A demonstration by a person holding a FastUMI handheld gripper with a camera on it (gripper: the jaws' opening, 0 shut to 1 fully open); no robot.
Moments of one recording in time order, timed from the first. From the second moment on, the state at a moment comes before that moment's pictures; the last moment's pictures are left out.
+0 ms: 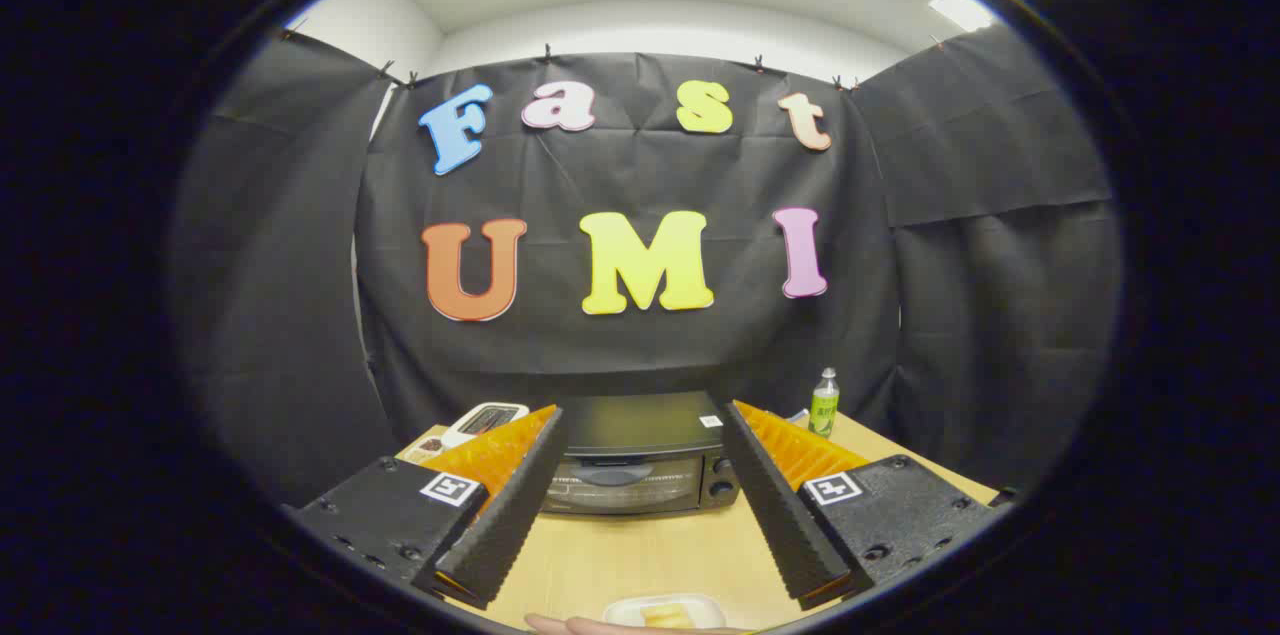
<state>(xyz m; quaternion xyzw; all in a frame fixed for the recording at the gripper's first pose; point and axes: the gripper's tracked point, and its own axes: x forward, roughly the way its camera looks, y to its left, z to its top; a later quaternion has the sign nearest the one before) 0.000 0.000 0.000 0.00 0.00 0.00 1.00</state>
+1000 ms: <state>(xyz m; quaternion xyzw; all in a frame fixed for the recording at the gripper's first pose) 0.002 -0.009 0.001 -0.02 -0.01 -0.02 1.00</state>
